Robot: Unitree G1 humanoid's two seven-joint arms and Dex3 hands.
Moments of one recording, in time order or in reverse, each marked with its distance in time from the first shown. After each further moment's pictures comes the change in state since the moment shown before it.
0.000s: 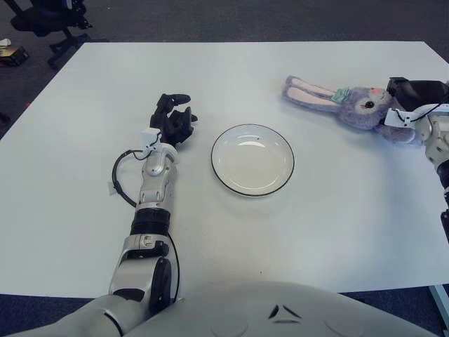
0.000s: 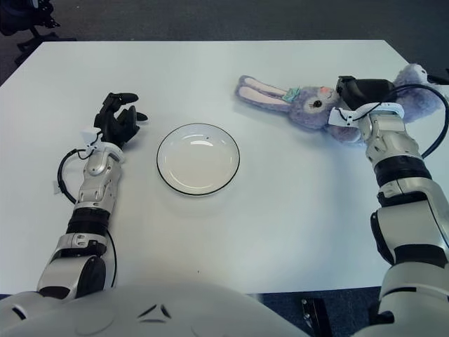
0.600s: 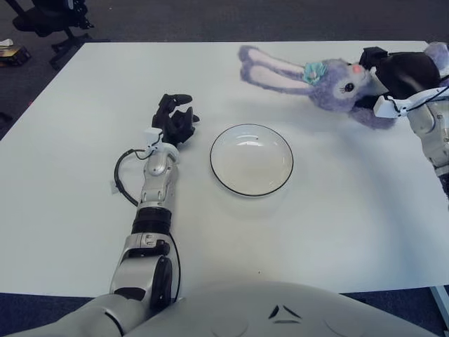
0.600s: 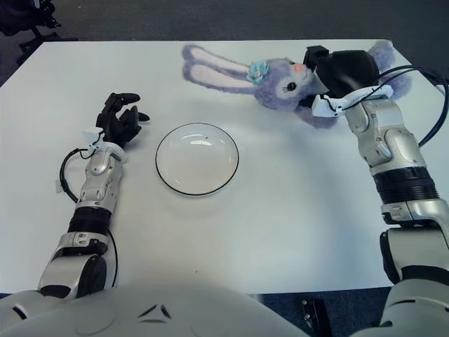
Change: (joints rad) left arm -0.012 -0.010 -0.002 0.013 0.000 -0.001 0.000; right arm 0.062 0.042 -0.110 -0.378 0.030 0.068 0.113
